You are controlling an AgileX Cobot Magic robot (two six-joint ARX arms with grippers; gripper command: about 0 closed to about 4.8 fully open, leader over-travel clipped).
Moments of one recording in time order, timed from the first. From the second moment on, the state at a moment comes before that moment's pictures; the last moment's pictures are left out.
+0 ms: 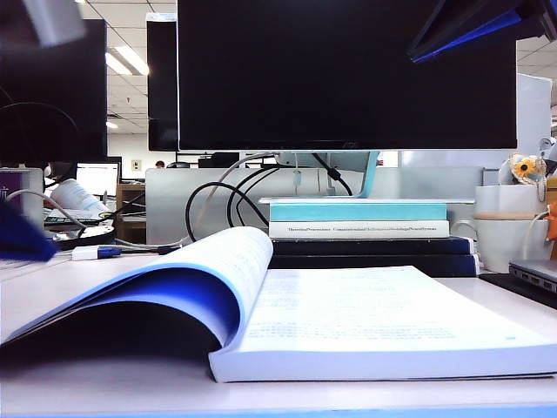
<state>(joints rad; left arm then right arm) -1.20 0.69 0.27 -0.26 -0.55 0.00 0.38 0.93 0.81 -0.40 -0.45 0.02</state>
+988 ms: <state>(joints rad) -1.23 1.22 0.26 0.16 -0.72 0.28 0.38 0.98 0.81 -0.43 -0.45 -0.03</state>
